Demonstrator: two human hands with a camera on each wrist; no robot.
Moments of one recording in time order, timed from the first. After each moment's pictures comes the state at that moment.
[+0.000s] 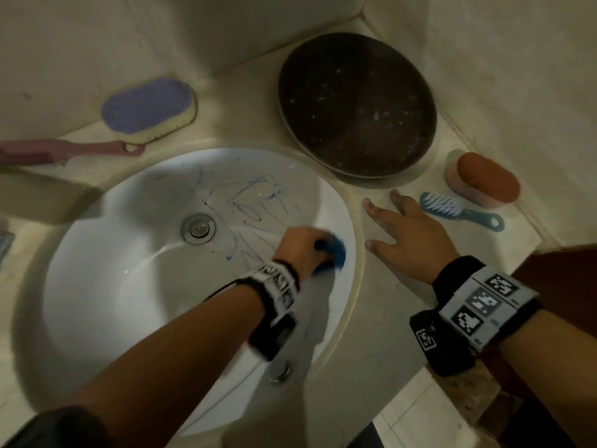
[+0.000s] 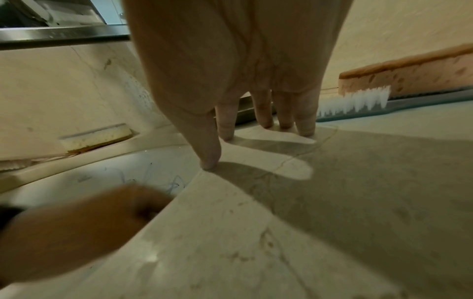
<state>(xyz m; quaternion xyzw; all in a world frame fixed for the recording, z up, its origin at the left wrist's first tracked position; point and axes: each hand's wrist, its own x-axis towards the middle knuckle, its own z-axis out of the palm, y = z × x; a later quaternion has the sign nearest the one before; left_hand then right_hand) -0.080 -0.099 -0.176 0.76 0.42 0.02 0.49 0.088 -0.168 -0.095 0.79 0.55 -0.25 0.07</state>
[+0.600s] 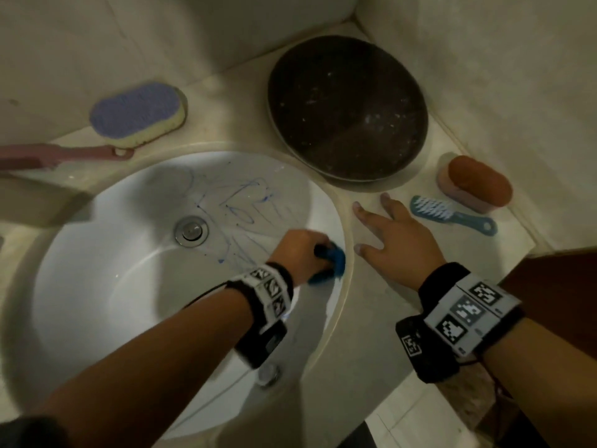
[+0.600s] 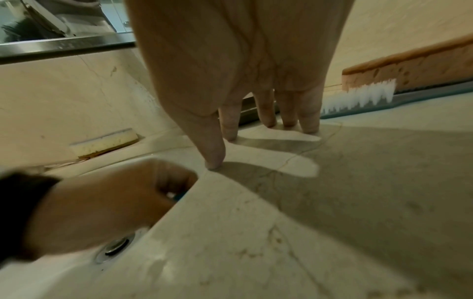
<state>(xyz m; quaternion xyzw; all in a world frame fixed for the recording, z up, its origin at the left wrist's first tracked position) -0.069 -0.103 -0.163 0.77 0.41 0.00 0.48 0.088 -0.169 -0.095 0.79 0.56 -0.25 0.06</state>
